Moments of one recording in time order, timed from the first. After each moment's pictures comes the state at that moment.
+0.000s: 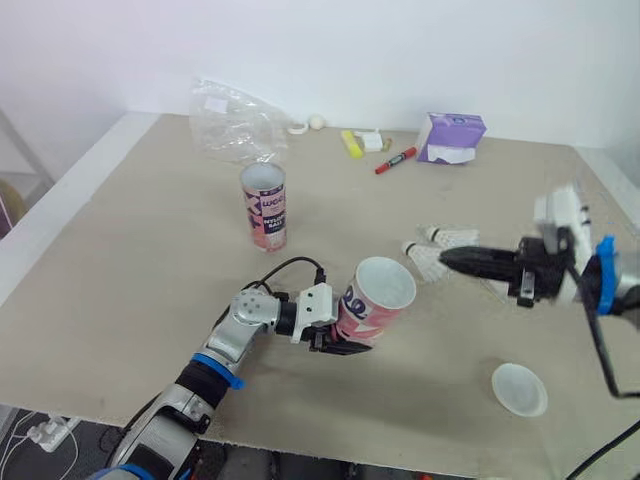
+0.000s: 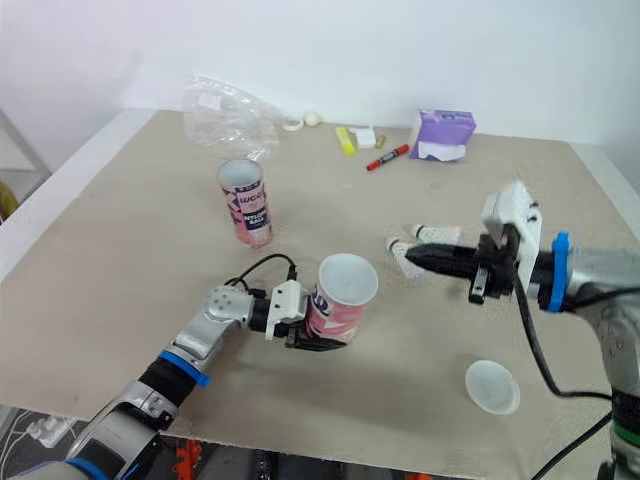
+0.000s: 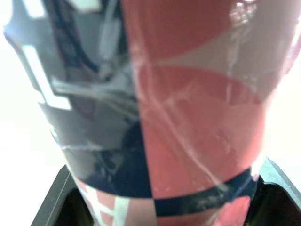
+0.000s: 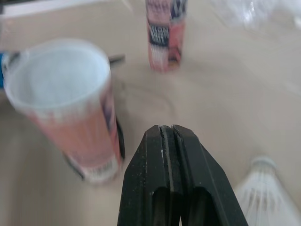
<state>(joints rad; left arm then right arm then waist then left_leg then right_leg) -0.55 0.19 -0.38 0.41 -0.13 -0.18 -1.20 -0.19 -0.93 -0.39 -0.37 0.65 0.71 1.11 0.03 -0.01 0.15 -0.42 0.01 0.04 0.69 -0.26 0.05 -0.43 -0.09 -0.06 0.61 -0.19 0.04</state>
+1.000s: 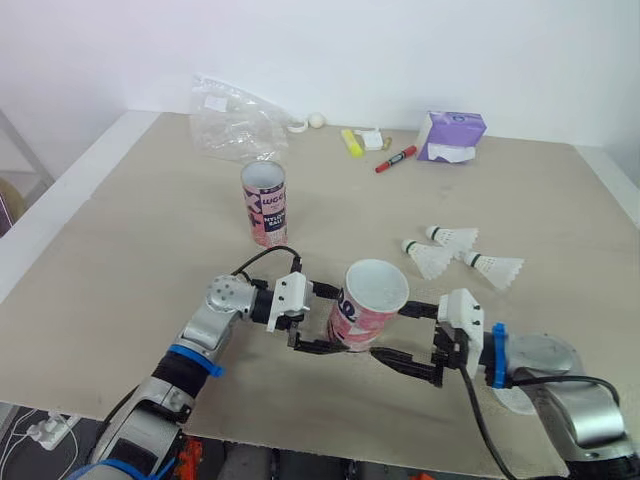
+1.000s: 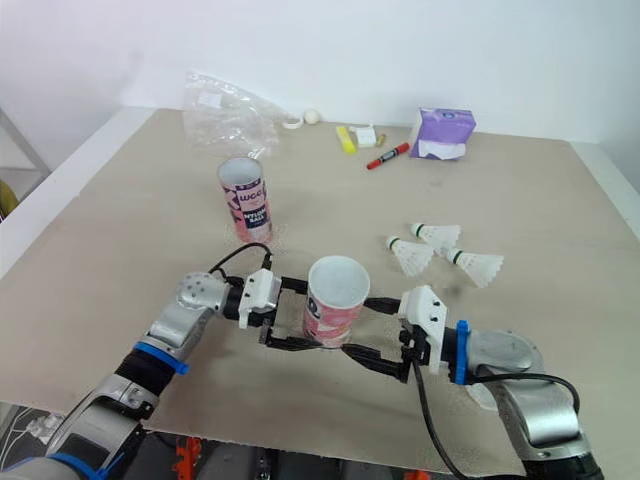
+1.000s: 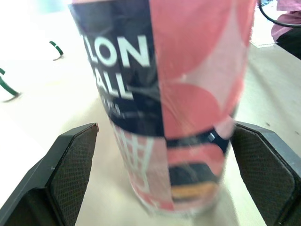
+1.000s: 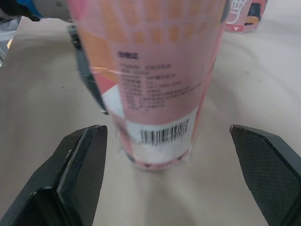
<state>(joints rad) -0.54 0.30 -0.30 0.33 -0.21 -0.18 -1.34 -0.01 -0.67 -0.02 -0.34 0.41 0.29 1.02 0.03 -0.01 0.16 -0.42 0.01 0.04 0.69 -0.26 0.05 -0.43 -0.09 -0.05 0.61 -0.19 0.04</state>
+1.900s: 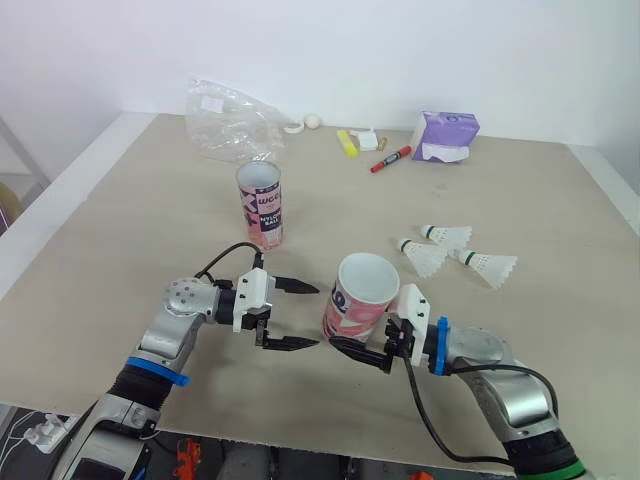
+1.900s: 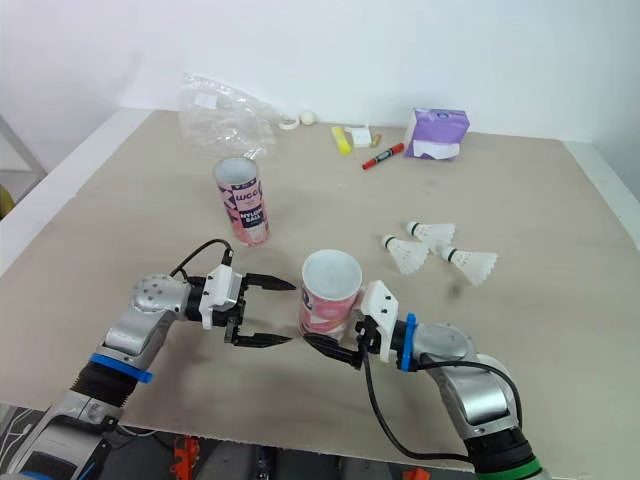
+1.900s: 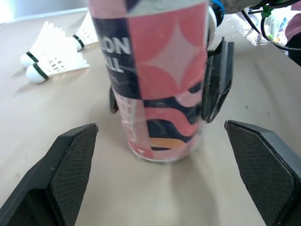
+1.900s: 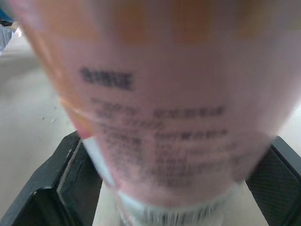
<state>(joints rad) -0.43 0.43 -0.22 0.19 -0.29 -0.12 -1.34 -0.14 -0.48 0.16 -0.20 0.32 0.23 0.94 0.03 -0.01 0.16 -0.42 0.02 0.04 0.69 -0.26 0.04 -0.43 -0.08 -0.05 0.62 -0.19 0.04</state>
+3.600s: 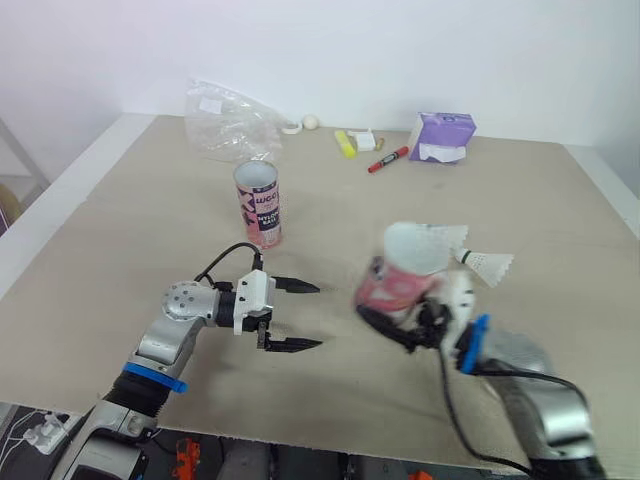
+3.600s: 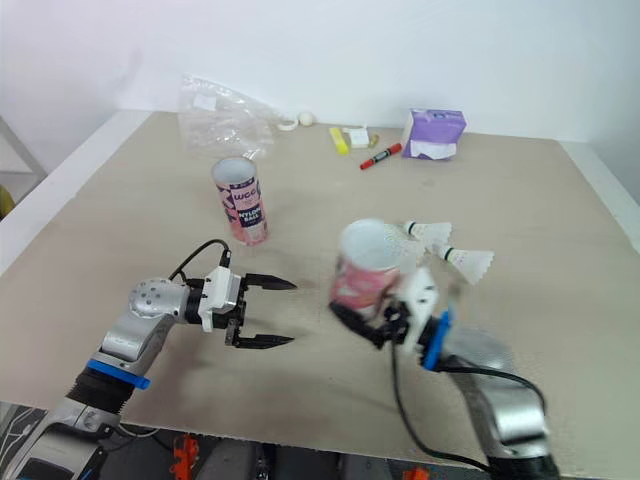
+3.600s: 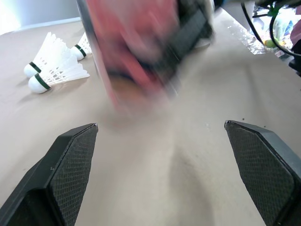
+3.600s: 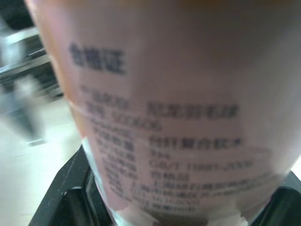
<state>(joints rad) -0.41 0.43 -0.23 0.13 -0.31 -0.10 -1.30 0.03 -0.50 -0.20 -0.44 0.50 0.37 0.74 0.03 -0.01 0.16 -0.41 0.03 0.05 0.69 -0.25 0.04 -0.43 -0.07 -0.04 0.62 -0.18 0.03</state>
